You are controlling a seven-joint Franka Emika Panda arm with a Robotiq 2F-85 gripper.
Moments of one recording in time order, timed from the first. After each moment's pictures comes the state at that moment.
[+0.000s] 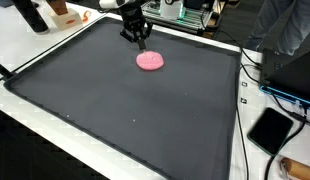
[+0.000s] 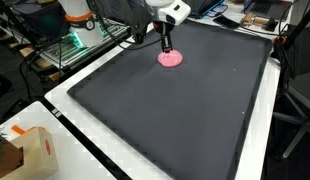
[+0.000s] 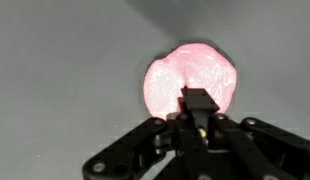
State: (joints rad) arm -0.02 0.17 0.07 -2.36 0.37 2.49 -0.97
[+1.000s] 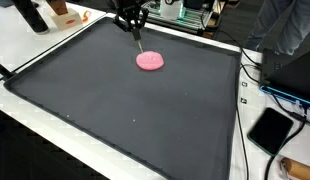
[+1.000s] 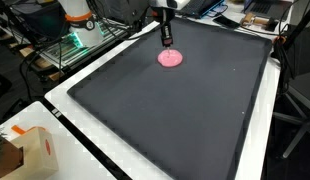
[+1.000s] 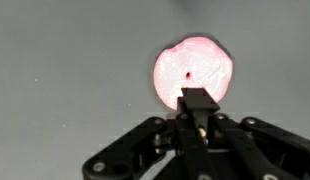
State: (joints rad) arm -0.03 0.09 0.05 -2.33 0.30 2.40 -0.95
